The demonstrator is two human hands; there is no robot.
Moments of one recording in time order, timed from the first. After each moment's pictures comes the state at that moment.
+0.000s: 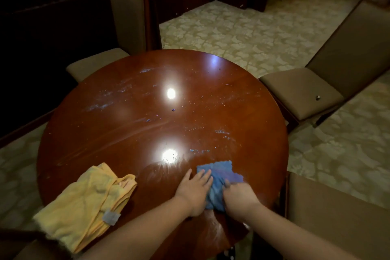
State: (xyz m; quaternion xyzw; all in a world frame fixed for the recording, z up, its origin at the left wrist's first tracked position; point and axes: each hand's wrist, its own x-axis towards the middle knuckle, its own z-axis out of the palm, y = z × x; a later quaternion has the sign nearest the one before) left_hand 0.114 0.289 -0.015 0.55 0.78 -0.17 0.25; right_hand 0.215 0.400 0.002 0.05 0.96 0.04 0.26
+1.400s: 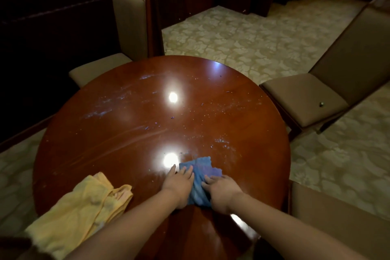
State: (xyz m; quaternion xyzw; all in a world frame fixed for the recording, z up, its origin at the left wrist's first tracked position) left_hand 0.067 0.295 -0.006 0.48 0.81 -0.22 0.27; right_hand 0.161 0.418 -0.005 0.00 0.96 -0.04 0.27
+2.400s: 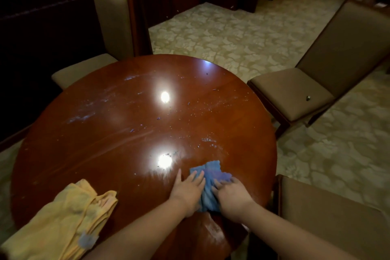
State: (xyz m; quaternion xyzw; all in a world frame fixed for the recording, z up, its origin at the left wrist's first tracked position) left_hand 0.104 0.335 -0.018 0.53 0.79 -0.18 0.27; right_hand 0.205 0.448 -0.008 0.04 0.97 0.01 0.25
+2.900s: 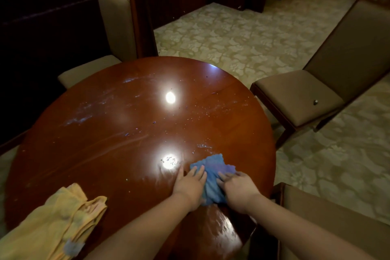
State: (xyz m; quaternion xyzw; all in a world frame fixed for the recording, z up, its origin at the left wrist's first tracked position) left_hand 0.101 0.383 -0.009 0.48 0.82 -0.18 0.27; right_hand 0.199 0.513 -0.010 0.03 0.98 -0.02 0.21
